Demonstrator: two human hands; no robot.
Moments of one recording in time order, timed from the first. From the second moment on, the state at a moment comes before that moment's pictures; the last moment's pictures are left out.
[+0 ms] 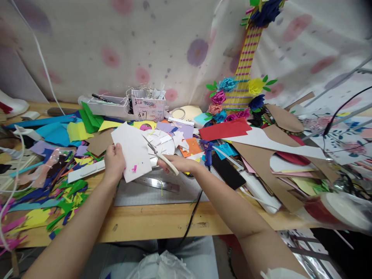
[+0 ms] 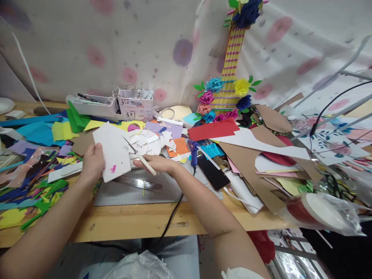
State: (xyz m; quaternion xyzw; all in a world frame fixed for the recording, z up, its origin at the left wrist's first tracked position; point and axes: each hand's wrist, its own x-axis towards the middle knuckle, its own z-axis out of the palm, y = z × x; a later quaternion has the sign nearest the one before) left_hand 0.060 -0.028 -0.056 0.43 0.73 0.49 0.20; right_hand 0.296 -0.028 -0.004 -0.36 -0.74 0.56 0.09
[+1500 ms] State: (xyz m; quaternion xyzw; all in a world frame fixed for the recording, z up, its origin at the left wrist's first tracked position) left_hand 0.076 -0.027 -0.028 0.45 0.73 0.48 0.18; right_hand 0.309 -0.025 -0.016 -0.37 -0.69 0.61 0.14
